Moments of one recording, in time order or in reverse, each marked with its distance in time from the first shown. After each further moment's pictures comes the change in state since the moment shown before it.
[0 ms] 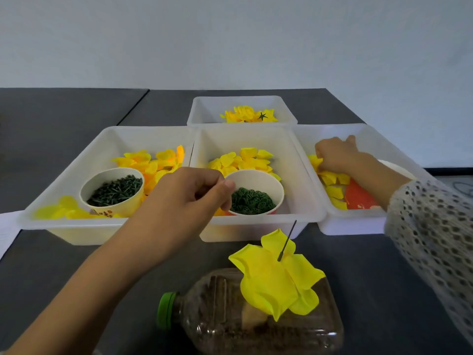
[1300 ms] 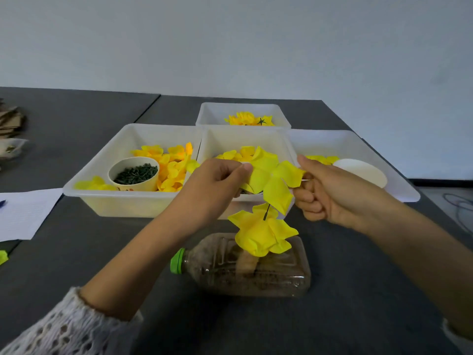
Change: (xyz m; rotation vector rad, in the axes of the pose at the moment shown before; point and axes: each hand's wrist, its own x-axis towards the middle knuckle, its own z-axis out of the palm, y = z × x) left_hand -0.024 0.034 0.025 -0.257 0.018 0.005; right_hand -0.225 -0.057 -0.088 1.759 -0.445 -0.107
